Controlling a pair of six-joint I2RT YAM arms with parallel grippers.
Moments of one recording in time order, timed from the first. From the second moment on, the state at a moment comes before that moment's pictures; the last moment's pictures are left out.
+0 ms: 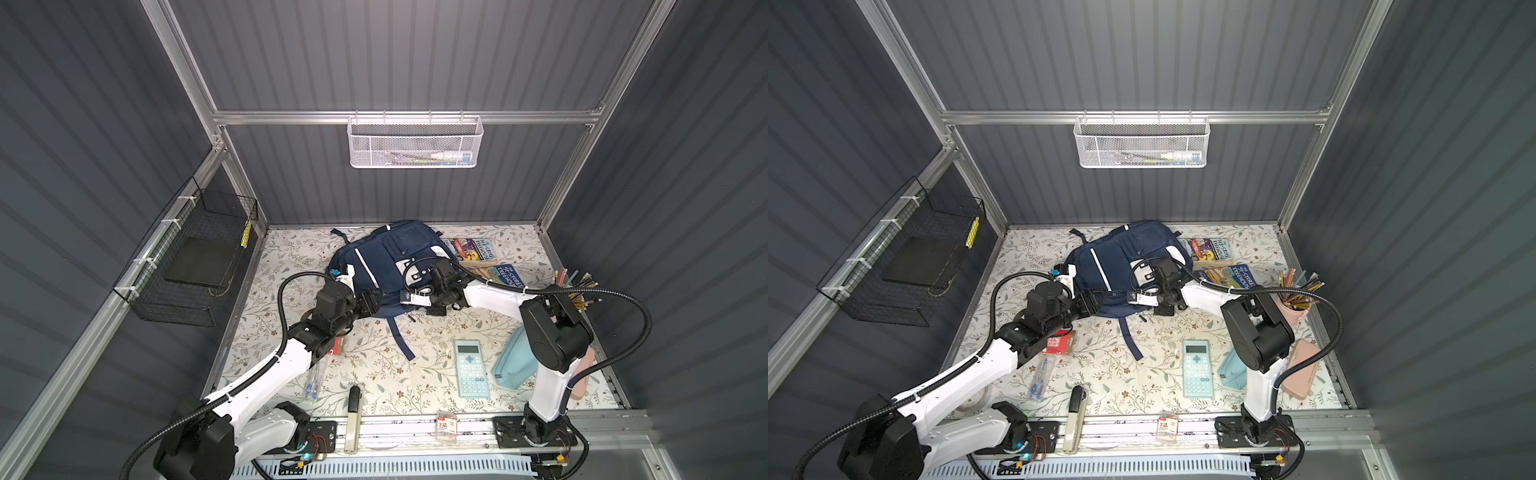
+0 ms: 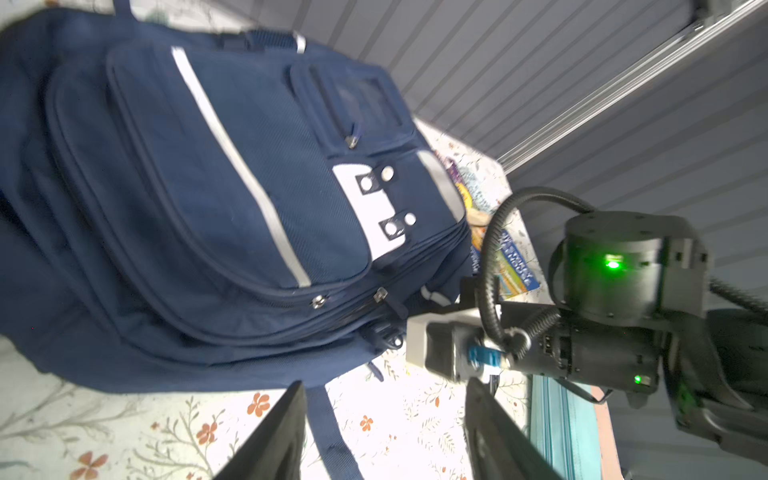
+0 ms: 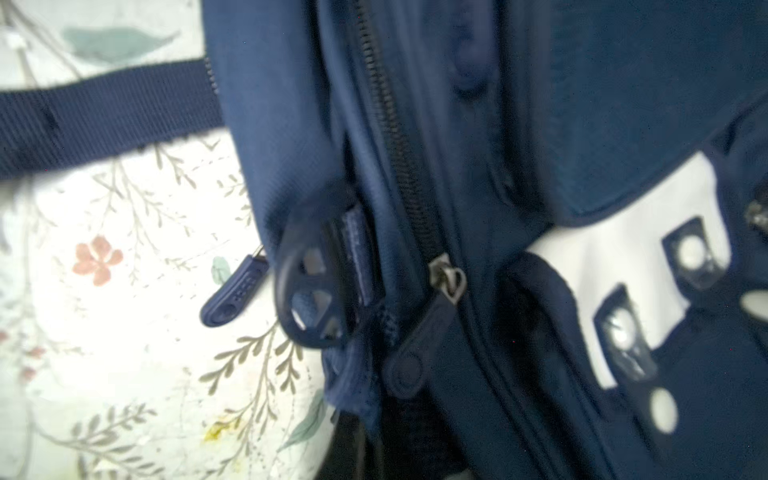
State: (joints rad) left arm -0.57 1.09 0.65 0.03 0.07 -0.69; right arm 0.58 1.87 1.19 -0.36 -0.18 -1.01
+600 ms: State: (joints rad) left arm -0.81 1.31 0.47 0.36 -0.09 -0.61; right arm 0.57 1.82 1.34 -0.61 -0.43 -0.91
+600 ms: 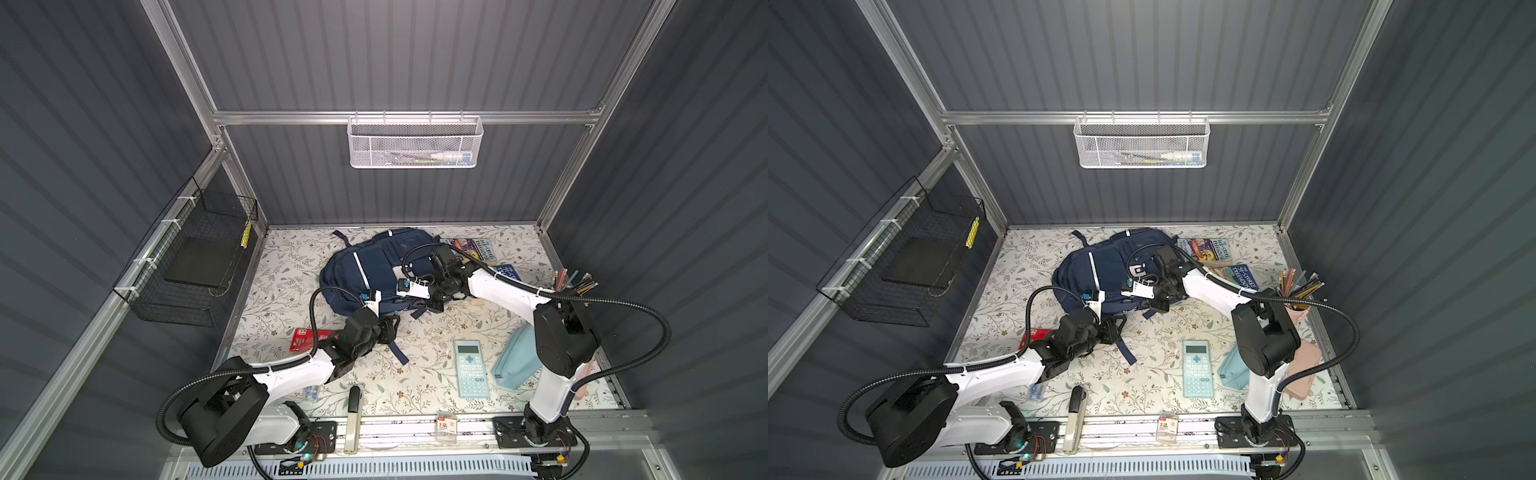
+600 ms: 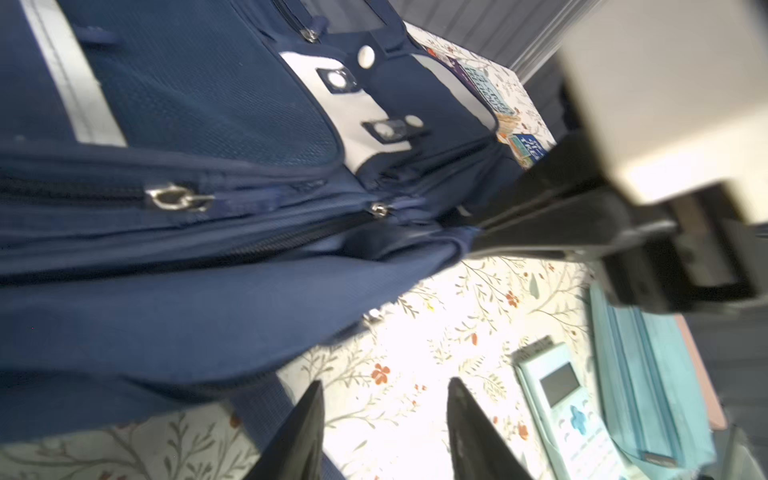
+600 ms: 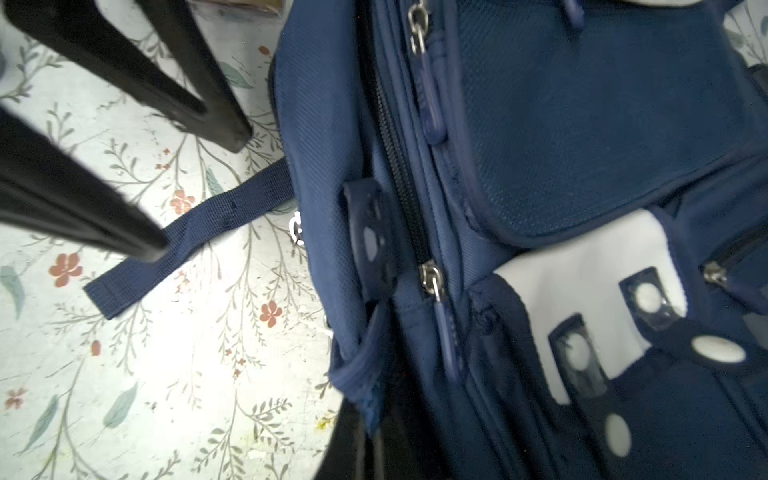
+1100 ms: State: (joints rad) left arm -0.88 1.46 0.47 0.54 -0.22 -0.51; right arm 0.57 1.79 1.34 -0.64 -0.51 -0.88
